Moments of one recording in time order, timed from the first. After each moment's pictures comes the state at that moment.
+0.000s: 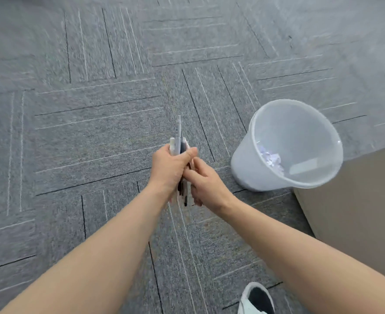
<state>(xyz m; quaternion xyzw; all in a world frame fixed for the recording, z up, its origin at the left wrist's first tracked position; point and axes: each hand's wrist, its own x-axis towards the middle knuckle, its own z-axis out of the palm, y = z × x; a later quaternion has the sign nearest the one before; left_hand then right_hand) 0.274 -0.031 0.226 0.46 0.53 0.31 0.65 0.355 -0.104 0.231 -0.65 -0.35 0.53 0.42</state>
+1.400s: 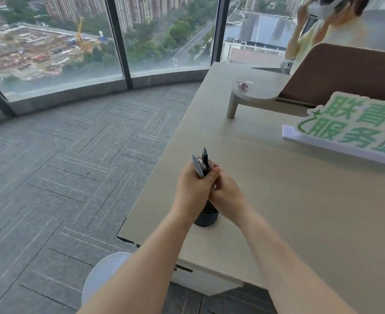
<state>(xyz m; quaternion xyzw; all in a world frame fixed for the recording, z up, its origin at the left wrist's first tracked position) 0.748 -0.330 0.799 0.70 0.07 0.09 0.71 0.762 -0.423 0.784 -0.80 -0.12 0.07 0.58</state>
